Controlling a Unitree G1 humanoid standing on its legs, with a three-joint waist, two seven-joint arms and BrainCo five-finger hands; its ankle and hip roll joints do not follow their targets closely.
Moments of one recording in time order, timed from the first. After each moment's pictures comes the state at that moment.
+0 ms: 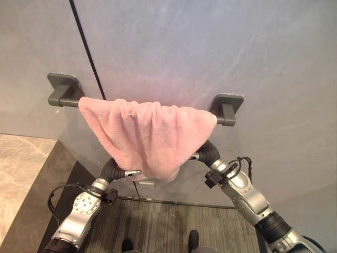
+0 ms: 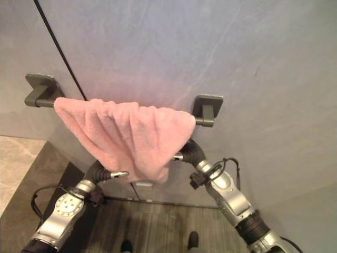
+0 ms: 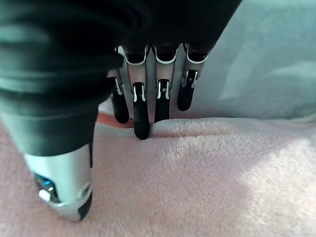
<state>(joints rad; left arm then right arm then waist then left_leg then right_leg) 0.02 0.58 -0.22 0.11 -0.28 -0.29 -0.05 -0.25 -0.46 0.47 -0.02 0.58 -0.17 0.15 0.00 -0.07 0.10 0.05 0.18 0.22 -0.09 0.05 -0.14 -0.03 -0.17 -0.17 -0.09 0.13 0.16</state>
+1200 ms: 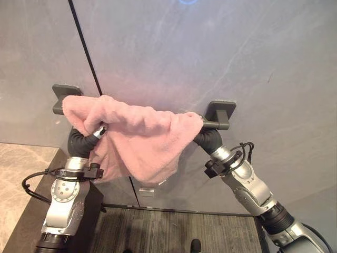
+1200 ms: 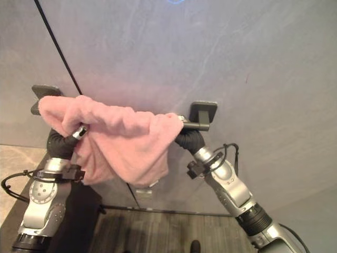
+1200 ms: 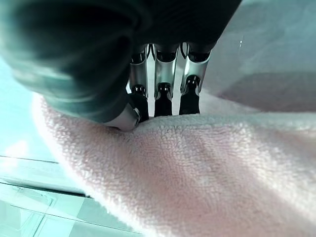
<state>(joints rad) 0.01 0.51 0.06 -0.18 -0.51 -0.33 0.00 -0.33 -0.48 0.46 -0.16 0.61 -0.17 0.13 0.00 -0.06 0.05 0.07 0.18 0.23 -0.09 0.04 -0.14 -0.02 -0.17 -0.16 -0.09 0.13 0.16</state>
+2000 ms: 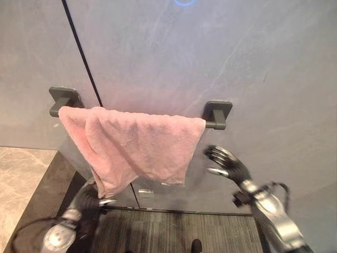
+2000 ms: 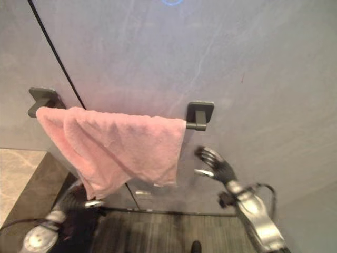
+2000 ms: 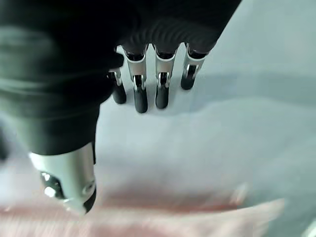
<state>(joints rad) 0.48 0.59 0.21 -0.05 0.02 -0.20 -0.05 0.26 -0.55 0.04 -0.14 0.45 -0.09 0.19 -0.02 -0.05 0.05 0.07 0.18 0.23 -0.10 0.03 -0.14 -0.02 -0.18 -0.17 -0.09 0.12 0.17</state>
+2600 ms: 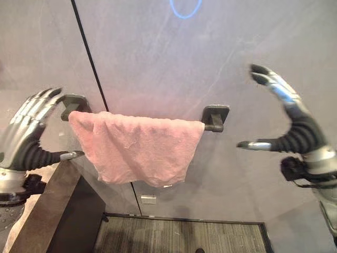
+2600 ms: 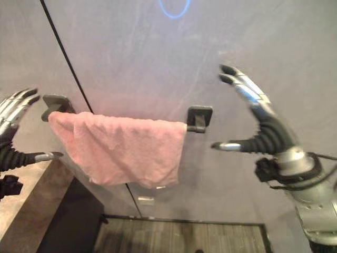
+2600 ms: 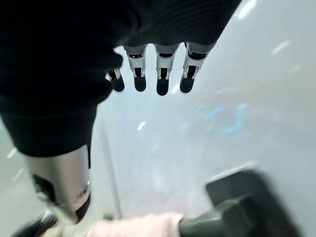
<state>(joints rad) 0.34 1.00 0.48 -0.39 0.33 -0.44 0.17 -0.11 -0.93 -0.09 -0.55 -0.03 -0.34 0.07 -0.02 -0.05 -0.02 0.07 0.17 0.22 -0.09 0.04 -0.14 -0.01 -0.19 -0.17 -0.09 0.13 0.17</state>
